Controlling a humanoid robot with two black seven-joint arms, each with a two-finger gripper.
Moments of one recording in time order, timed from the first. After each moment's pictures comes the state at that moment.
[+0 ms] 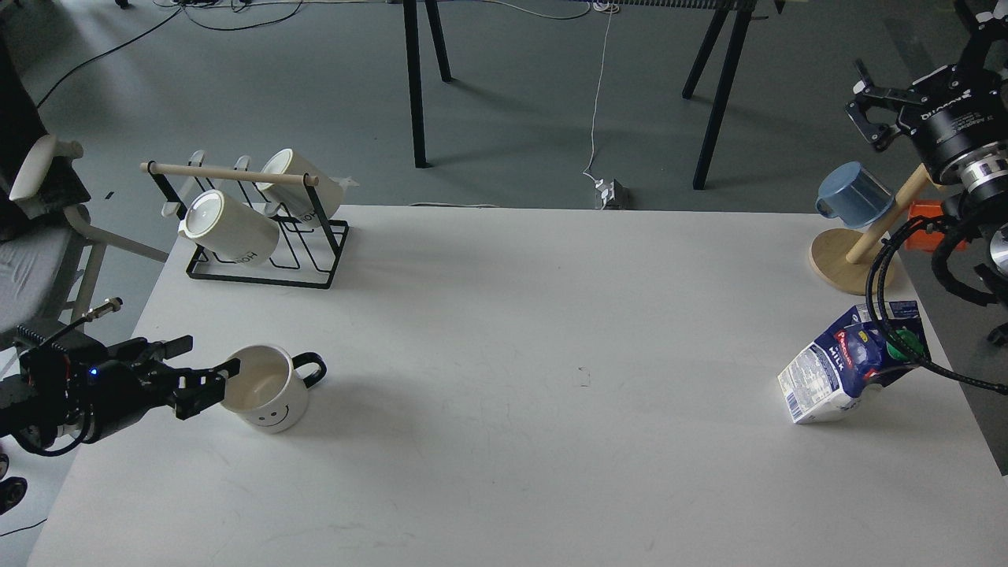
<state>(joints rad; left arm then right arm) -0.43 0.86 -0.34 -0.97 1.78 0.20 -0.41 0.78 -0.57 0.78 0.70 0.37 0.49 0.17</state>
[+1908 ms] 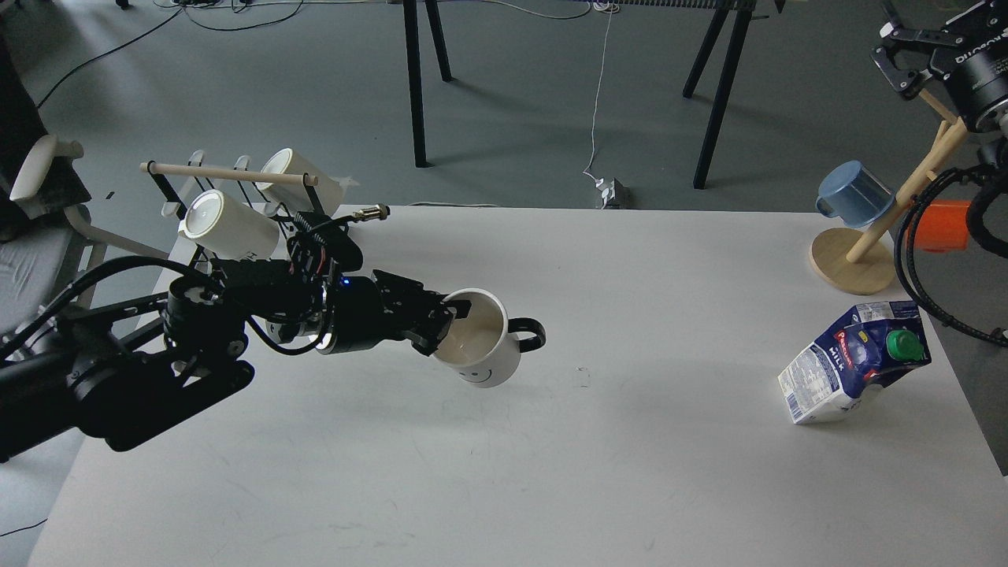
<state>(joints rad) -0.79 0.48 -0.35 -1.29 1.90 -0.27 -0.26 0.89 -0.64 0.73 0.72 0.37 0.49 0.17</state>
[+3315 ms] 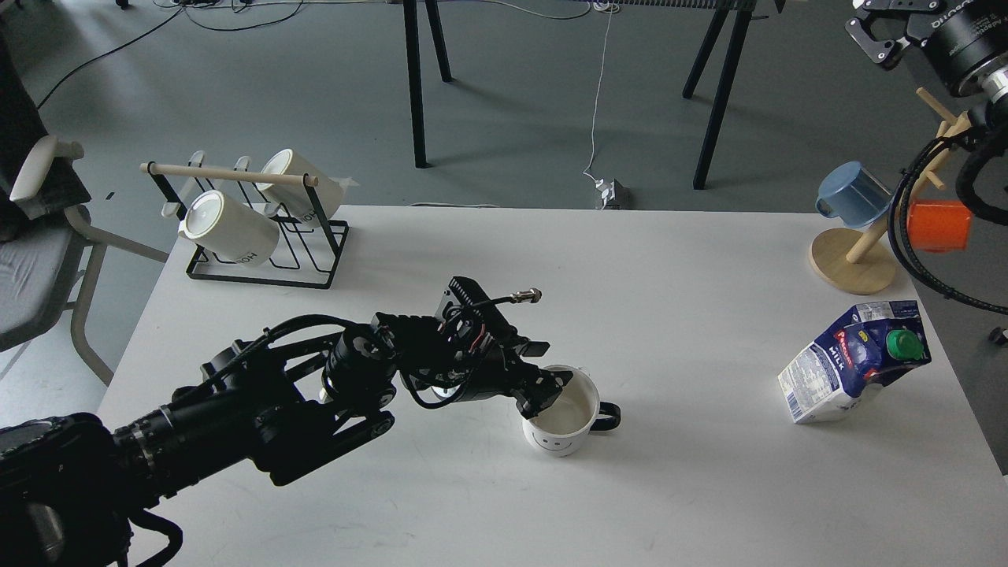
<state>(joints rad) -0.73 0.12 -0.40 -1.07 2.18 -0.28 -0.21 1.01 -0.63 0.58 0.70 0.36 0.49 0.17</state>
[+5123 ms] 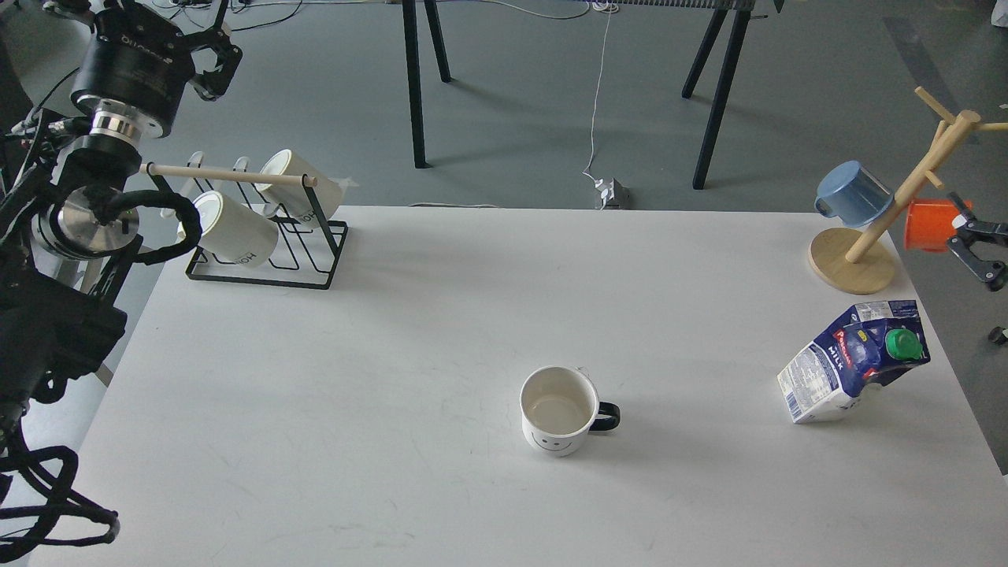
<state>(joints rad) -0.71 0.40 -1.16 -0.93 0.17 -0.28 -0.24 0.16 -1.11 0.82 1.27 0.62 0.49 0.29</state>
